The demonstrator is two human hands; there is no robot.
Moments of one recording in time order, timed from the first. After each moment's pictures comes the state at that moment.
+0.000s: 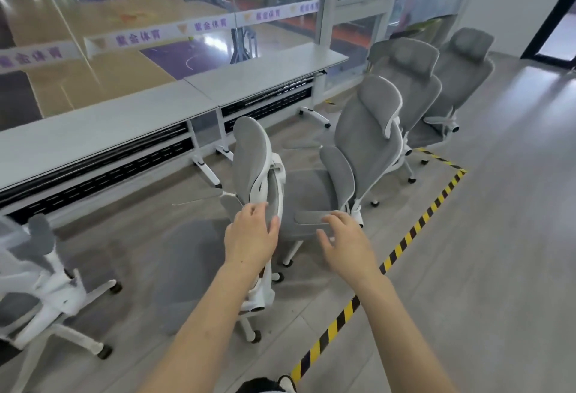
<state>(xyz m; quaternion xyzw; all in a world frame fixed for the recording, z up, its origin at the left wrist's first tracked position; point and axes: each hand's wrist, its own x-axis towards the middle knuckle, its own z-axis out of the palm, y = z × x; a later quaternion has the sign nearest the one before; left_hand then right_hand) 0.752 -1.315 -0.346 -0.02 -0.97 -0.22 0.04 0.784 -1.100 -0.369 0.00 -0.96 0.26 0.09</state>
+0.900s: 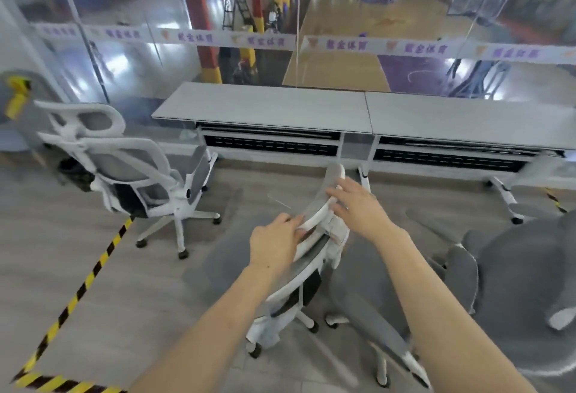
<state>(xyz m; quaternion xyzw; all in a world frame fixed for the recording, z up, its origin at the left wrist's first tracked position) 0.588 -1.244 -0.341 0.29 -0.95 -0.10 0.07 0.377 -1.130 -0.335 0.50 -0.85 0.17 -0.04</state>
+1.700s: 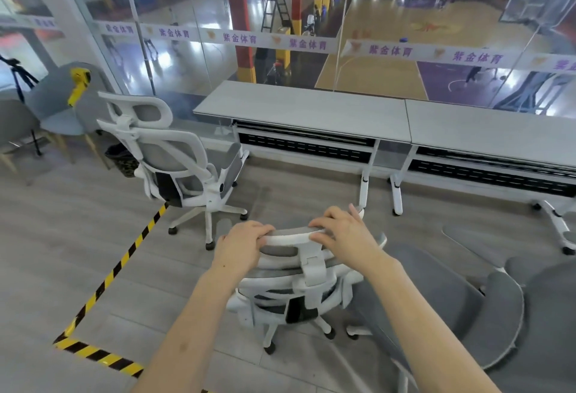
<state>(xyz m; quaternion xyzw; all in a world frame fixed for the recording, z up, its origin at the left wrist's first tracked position) 0.701 -1.338 -0.349 0.37 -0.91 -0.19 0.03 0.480 -1.181 -0.339 0.58 -0.79 0.20 -0.07</state>
